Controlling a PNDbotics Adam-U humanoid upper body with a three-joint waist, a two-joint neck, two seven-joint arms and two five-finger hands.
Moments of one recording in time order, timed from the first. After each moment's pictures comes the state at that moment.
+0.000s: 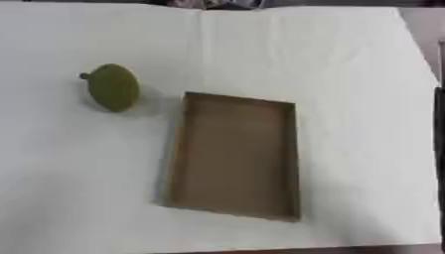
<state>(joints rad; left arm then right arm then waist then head) -0.10 0.96 0.23 -1.62 -0.47 -0.43 0.10 -0.77 -0.36 -0.07 -1.98 0.45 -0.09 -0.32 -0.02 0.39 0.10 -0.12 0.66</state>
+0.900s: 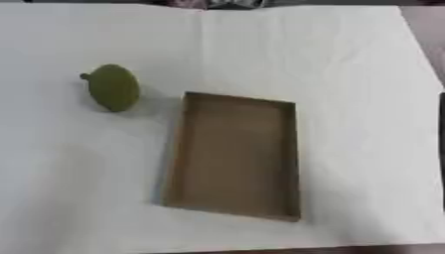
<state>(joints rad) -0.27 1.04 0.00 -1.68 -0.40 -0.42 -0.31 -0.76 -0.35 -0.06 -1.98 0.44 -0.08 -0.31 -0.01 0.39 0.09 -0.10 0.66</state>
